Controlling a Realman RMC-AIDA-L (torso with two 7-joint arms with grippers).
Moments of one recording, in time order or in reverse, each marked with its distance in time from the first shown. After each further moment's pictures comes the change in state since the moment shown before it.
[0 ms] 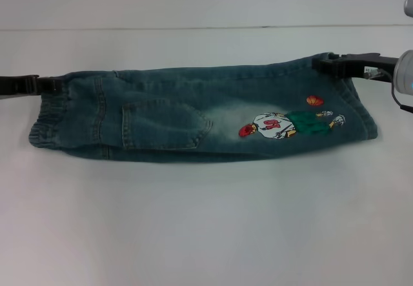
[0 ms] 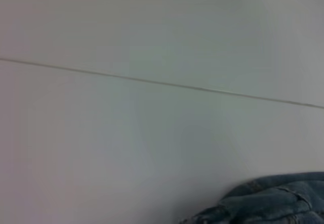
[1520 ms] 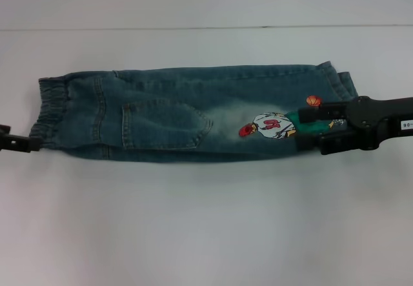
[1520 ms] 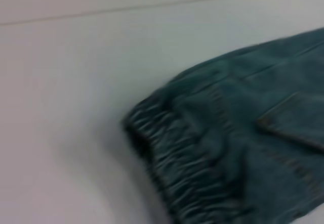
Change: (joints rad) left arm 0.098 0.047 0.027 0.183 0.083 0.392 0.265; right arm -0.130 -0.075 -0.106 -0.220 0.057 -0.969 0.005
